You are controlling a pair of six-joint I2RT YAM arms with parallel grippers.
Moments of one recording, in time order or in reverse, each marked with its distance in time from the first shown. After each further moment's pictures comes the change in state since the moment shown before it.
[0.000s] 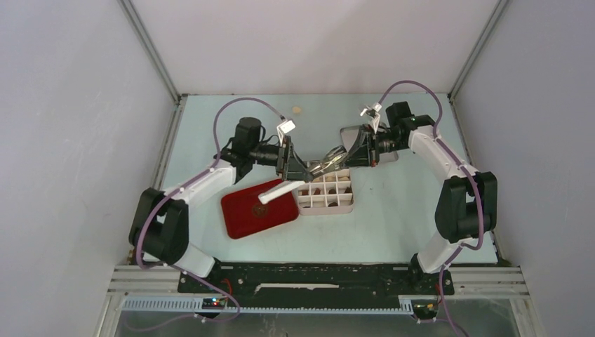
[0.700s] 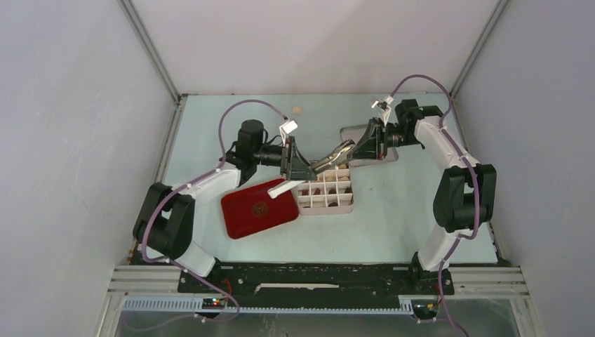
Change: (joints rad) left arm -0.019 0.066 -0.027 0.127 0.037 -0.080; right arm -0.066 0.081 0.114 -0.219 -0.029 -0.178
